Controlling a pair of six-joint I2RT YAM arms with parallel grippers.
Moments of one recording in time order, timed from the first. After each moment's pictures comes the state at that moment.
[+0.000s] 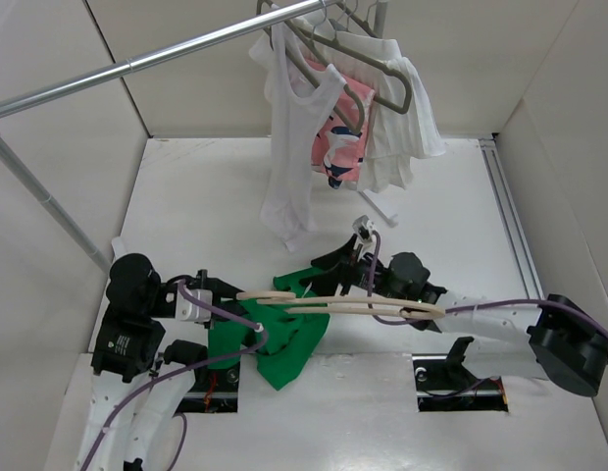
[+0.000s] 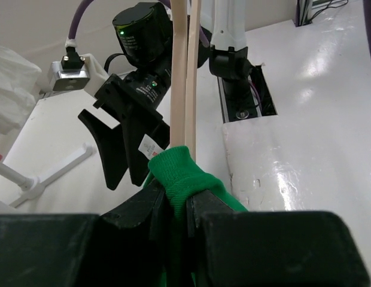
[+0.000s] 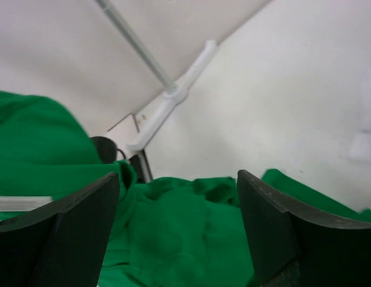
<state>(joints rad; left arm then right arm) -0.24 0.43 0.84 -0.53 1.35 0.37 0.94 1.18 0.44 0.80 -0.21 0.58</state>
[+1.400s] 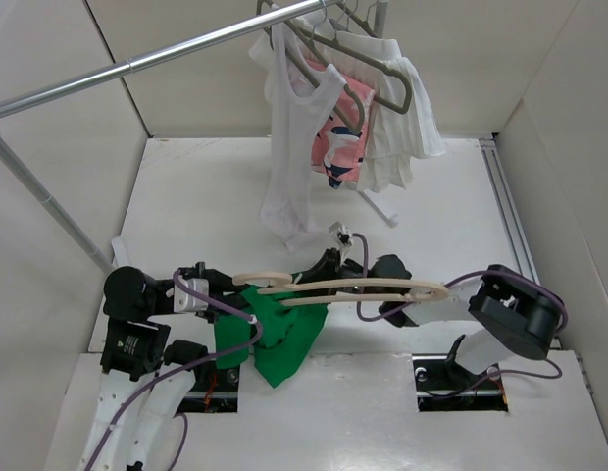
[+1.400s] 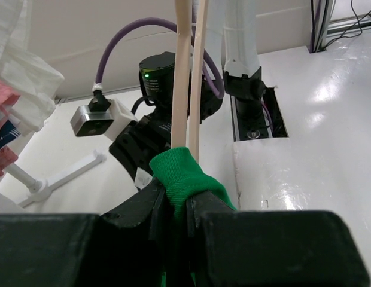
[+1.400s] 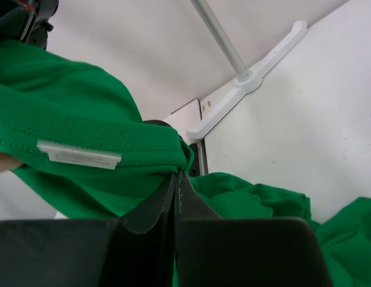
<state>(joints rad) -0.25 0.38 0.73 -0.15 1.28 0.03 0.96 1.51 0.49 1.23 -0.47 0.73</state>
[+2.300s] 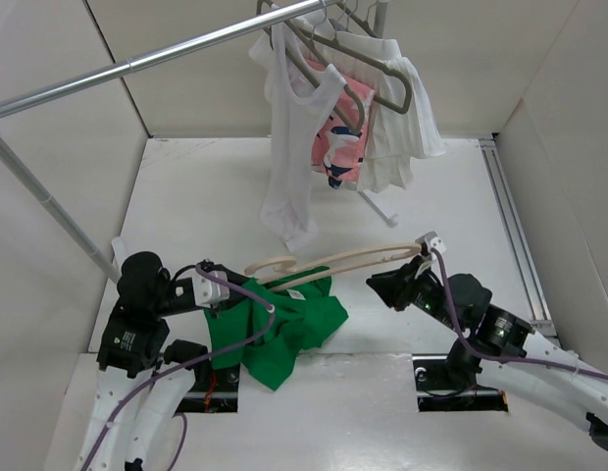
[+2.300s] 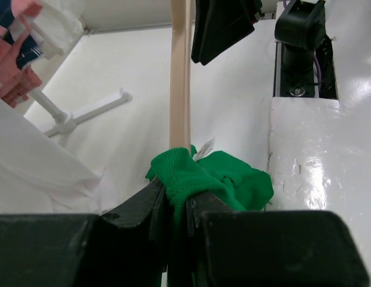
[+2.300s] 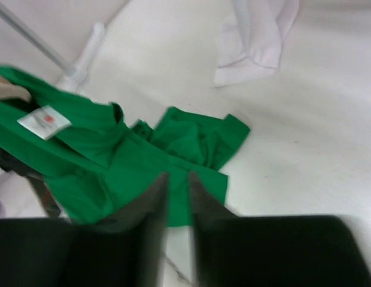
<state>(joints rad) -0.25 0.43 0.79 -0.61 1.07 0.43 0.97 0.45 0.48 -0.19 0.15 0.46</state>
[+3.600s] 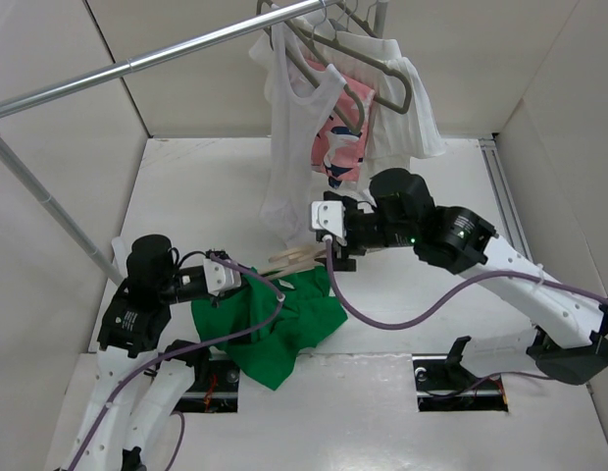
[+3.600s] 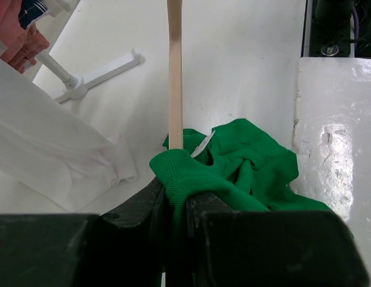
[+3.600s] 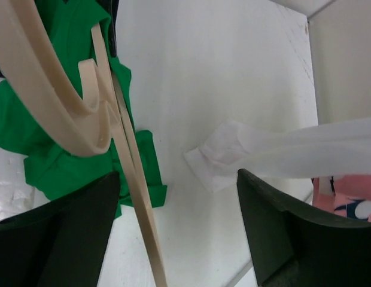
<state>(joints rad) -0.25 0.55 0.87 -0.76 0.98 0.64 0.97 1.27 1.54 -0.74 -0.31 -0.63</state>
